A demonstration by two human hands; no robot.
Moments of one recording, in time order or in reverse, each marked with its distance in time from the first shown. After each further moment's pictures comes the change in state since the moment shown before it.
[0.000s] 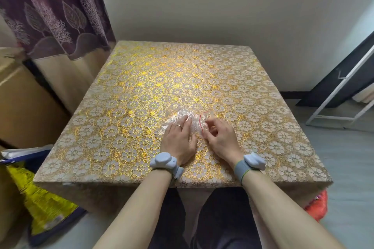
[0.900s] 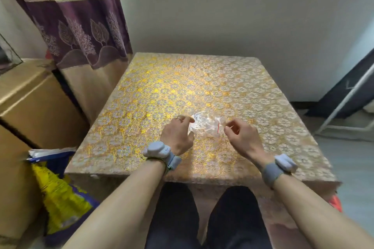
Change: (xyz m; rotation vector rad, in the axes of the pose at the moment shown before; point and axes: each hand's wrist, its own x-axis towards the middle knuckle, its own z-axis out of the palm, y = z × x) left_hand -0.008 -0.021 -0.075 -0.039 -0.071 -0.031; right_hand -0.021 -0.035 -0.051 0.005 -0.023 0.071
